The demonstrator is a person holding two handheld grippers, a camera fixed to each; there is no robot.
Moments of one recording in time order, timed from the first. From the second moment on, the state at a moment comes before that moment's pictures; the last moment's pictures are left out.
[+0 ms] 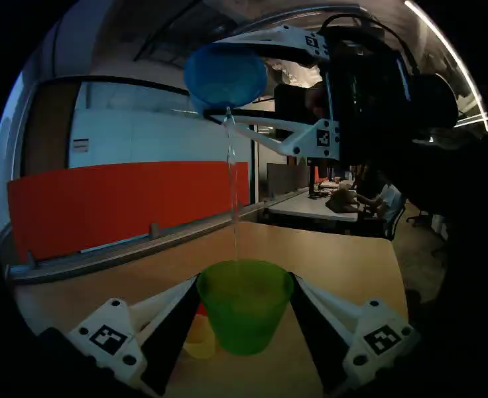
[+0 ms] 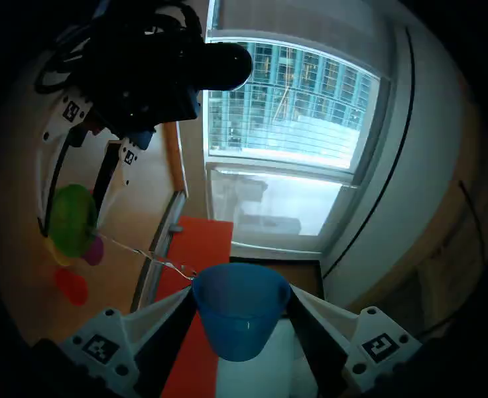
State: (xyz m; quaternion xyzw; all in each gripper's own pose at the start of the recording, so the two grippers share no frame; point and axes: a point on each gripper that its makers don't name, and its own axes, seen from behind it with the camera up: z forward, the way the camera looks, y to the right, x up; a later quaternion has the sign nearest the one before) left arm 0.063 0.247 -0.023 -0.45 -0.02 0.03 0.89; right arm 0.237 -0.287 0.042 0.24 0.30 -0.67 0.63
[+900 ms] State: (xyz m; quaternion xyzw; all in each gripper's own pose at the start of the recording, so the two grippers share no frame) left arm 0.067 0.246 -0.023 -0.45 -0.02 0.03 0.89; right arm 0.239 -0.280 0.036 0.26 0.29 -0.63 0.67
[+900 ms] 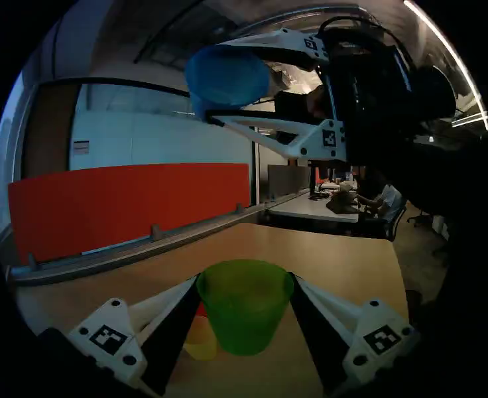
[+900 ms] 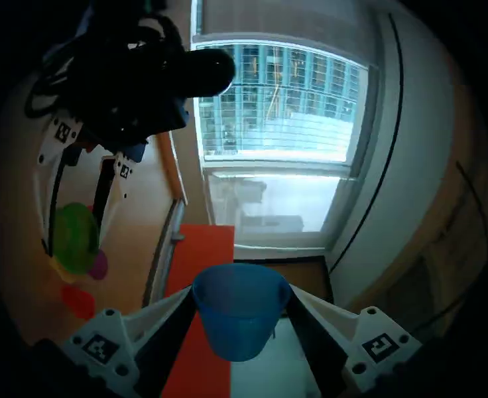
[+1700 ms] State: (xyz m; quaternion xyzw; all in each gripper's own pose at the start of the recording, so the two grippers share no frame) left arm 0.071 0.244 -0.022 -0.44 -0.01 0.04 0.90; right arm 0.241 -0.279 0.007 0.40 0.18 -0.33 0.84
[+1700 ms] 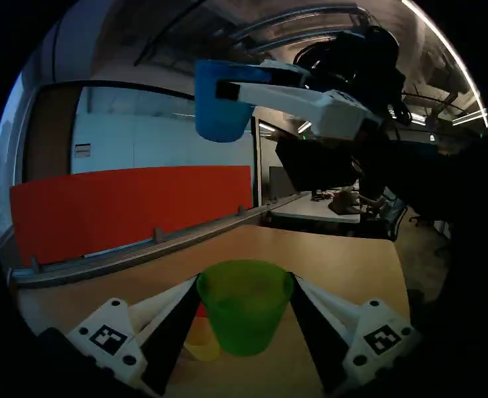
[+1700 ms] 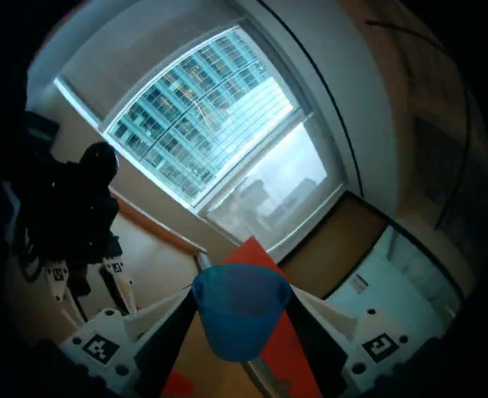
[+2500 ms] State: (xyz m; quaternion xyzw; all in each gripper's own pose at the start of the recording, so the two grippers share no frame) left arm 0.074 0.243 -0.022 -0.44 -0.01 0.04 0.90; right arm 0.249 -0.295 -0.032 0.50 0.05 -0.06 0.86
